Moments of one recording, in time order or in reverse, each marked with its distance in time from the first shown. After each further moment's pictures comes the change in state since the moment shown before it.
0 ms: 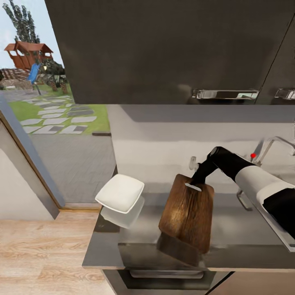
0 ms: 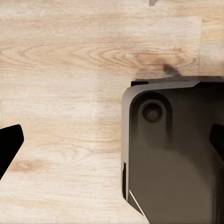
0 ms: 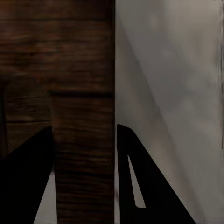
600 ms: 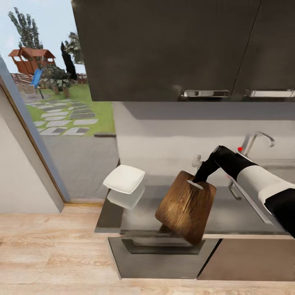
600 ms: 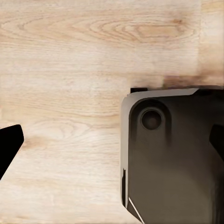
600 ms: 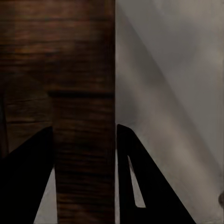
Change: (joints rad) left arm 0.000 -0.001 -0.001 0.003 0.000 0.000 0.000; right arm 0.000 -0.010 -0.047 -0.001 -0.002 0.133 -0.070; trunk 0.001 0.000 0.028
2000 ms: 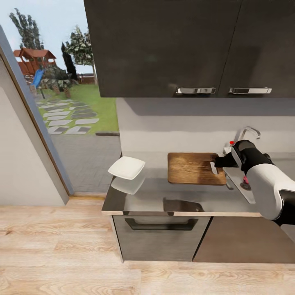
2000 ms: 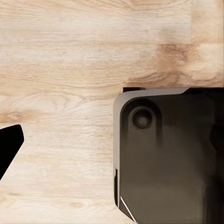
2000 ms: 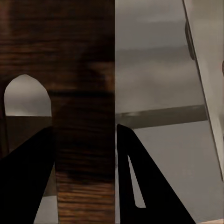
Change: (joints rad) left arm 0.000 -0.017 -0.007 0.003 -0.004 0.000 -0.003; right arm 0.001 0.001 -0.863 -0.016 -0.010 0.469 -0.803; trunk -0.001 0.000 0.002
